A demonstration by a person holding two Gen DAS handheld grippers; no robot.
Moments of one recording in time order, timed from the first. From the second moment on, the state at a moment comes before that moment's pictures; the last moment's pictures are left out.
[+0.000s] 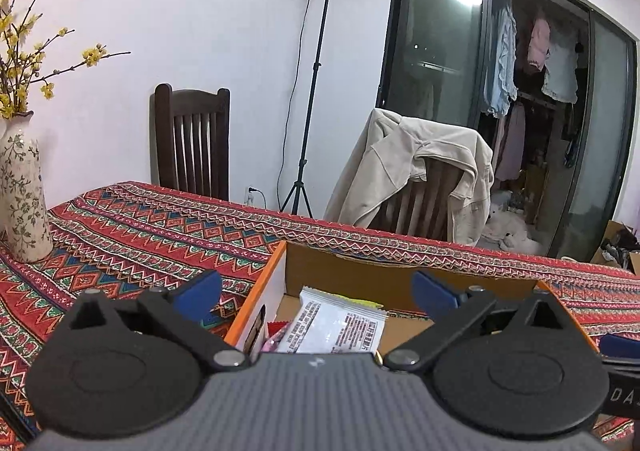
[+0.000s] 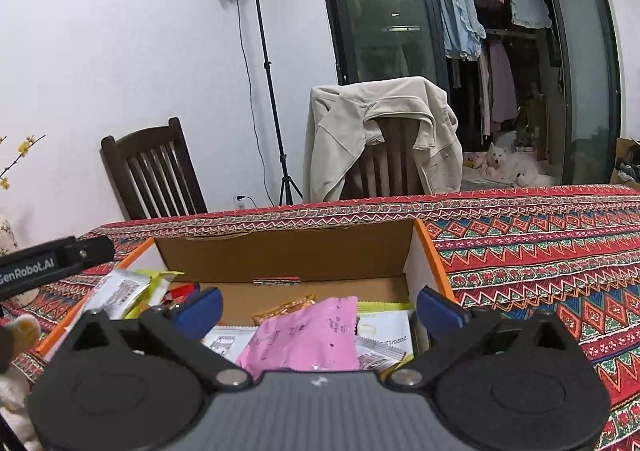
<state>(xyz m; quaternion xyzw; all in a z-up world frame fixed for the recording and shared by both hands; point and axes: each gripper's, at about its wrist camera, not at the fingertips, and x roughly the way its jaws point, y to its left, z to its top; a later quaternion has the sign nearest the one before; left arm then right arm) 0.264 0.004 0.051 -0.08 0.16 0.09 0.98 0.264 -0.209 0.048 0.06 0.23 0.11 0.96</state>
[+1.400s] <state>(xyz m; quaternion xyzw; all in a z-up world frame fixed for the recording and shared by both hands) 0.137 0.034 0.035 -0.06 0.24 0.06 0.97 0.135 -0.231 0.037 -0.02 0.29 0.11 0.95</state>
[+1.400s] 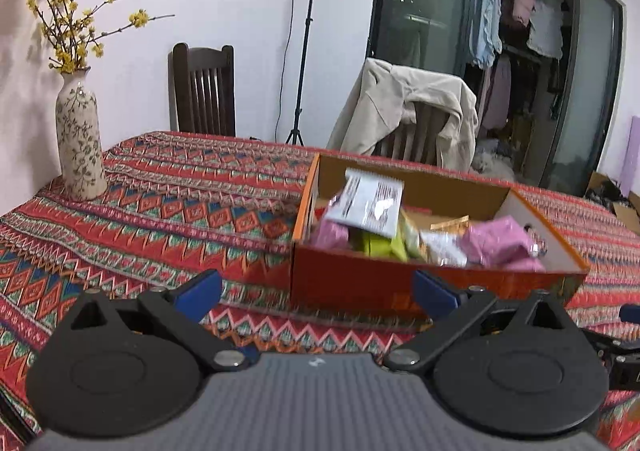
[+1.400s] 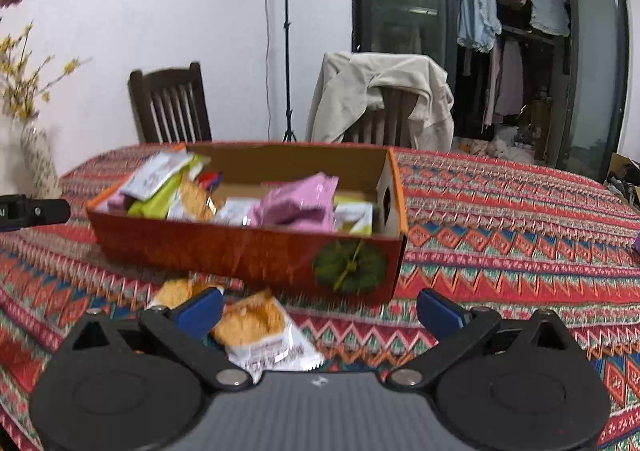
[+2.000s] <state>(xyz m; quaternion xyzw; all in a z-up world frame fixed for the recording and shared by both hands) 0.143 0.045 0.003 -0.07 0.27 0.06 0.96 0.159 -0.204 0.009 -0.07 0.36 0.10 0.93</state>
